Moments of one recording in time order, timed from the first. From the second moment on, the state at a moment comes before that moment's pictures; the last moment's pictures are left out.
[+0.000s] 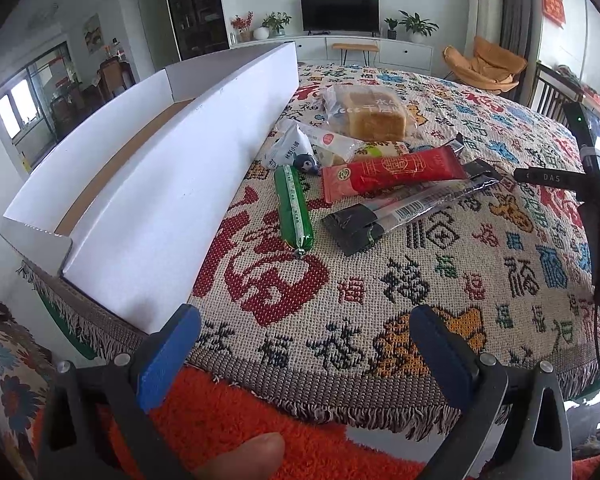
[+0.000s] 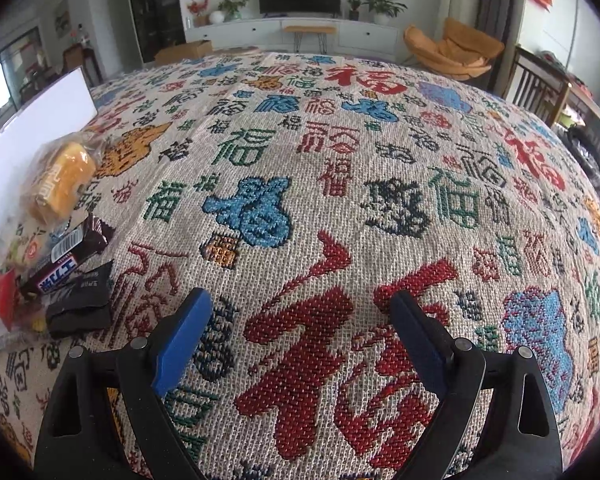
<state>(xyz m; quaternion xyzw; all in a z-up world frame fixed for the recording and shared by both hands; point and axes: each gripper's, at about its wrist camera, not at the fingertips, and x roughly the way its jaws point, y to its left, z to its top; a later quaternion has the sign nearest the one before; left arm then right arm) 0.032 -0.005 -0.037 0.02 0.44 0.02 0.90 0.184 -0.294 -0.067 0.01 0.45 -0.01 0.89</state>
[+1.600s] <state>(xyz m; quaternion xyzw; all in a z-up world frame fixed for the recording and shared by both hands) 0.030 0.008 -0.040 -0.01 0.44 0.02 0.90 0.184 -0.294 -0.067 0.01 0.45 -0.01 0.89</state>
